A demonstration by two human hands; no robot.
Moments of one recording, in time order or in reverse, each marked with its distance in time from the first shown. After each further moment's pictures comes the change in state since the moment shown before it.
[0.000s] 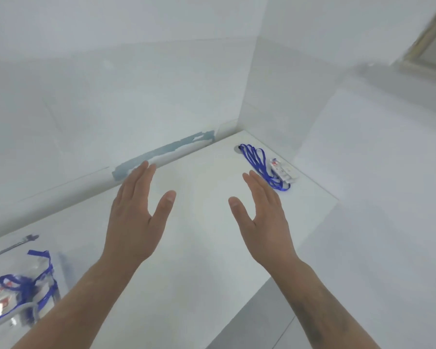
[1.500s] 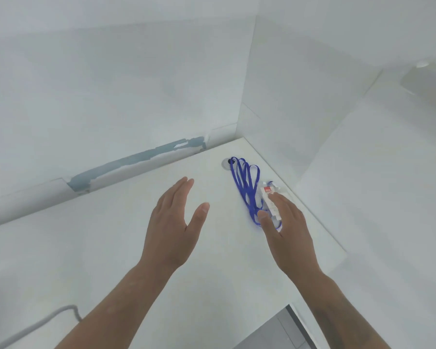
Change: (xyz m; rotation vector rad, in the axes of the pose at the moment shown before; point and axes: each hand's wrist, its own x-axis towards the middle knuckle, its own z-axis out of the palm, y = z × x) left_hand 0.130 0.119 0.242 0.054 -0.103 -0.172; right_hand 0.210 0.249 -0.056 0.070 -0.115 0.071
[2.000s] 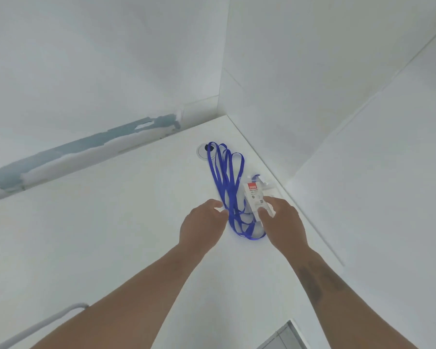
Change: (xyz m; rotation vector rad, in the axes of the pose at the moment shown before) left_hand 0.104 0.007 0.199 -0.055 -0.461 -0.417; right_hand 0.129 0.135 0.037 -0.125 -0.178 0.328
